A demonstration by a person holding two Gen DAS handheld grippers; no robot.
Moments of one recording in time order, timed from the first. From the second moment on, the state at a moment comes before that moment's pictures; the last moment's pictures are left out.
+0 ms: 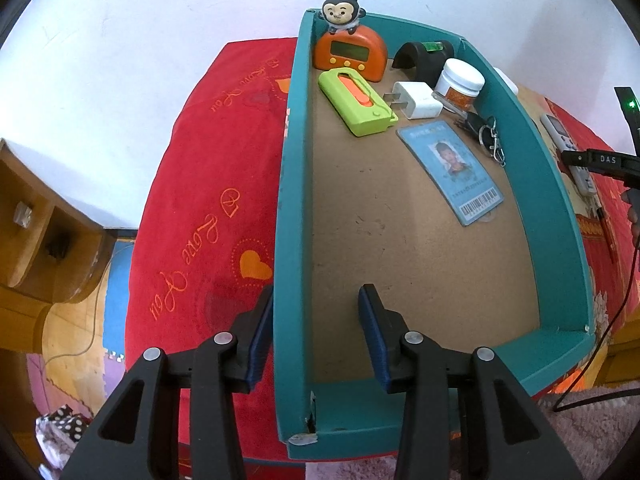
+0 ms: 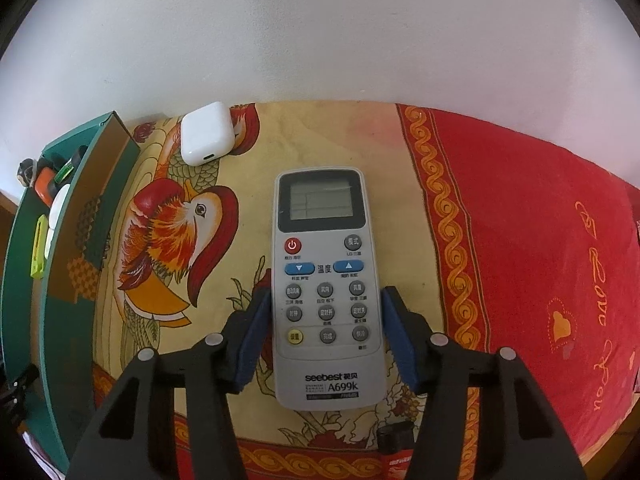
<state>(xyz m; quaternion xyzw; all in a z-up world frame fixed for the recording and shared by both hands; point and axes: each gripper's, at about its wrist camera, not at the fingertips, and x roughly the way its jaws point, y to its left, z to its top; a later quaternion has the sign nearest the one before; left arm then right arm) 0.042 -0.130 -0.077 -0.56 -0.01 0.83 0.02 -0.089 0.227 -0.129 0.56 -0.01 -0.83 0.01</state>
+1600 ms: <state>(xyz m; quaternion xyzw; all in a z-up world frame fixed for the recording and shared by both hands) 0.040 -0.128 -0.078 -0.56 0.00 0.83 0.03 -0.066 0.161 -0.141 0.60 0.00 -0.80 0.02</state>
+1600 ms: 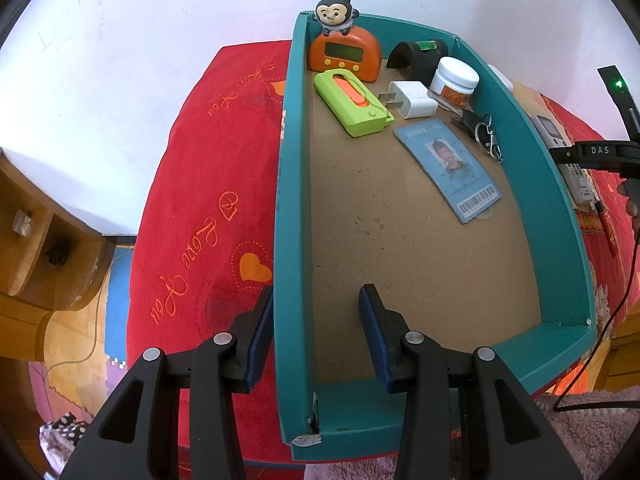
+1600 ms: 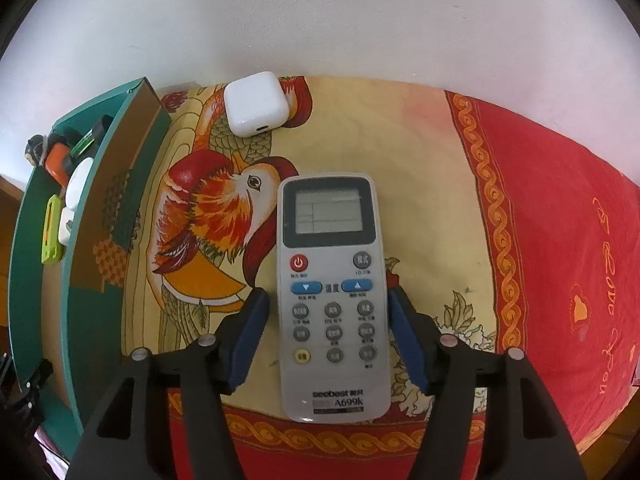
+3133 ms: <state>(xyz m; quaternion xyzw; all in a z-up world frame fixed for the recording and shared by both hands) 0.033 -0.130 -0.080 -0.56 0.01 0.83 0.05 -0.045 0.055 -0.042 0.55 -0.05 -0.82 0.16</state>
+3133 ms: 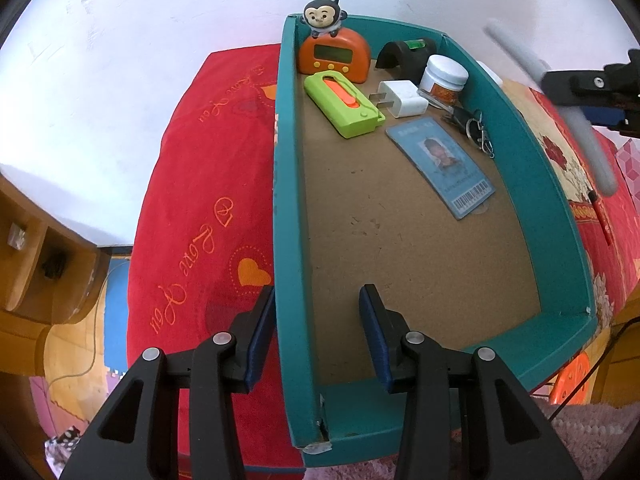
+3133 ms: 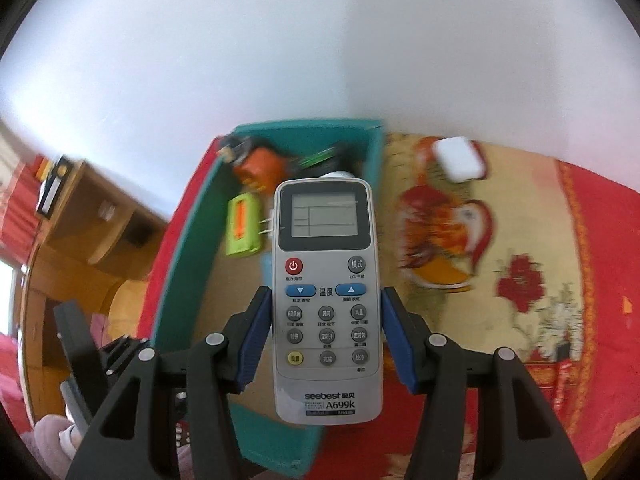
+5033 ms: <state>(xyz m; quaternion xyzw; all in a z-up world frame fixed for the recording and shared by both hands) 0.024 -0.131 -0.080 -0.57 0.02 0.82 0.08 -0.051 -0.046 -0.102 0.63 -0.01 -0.75 0.21</state>
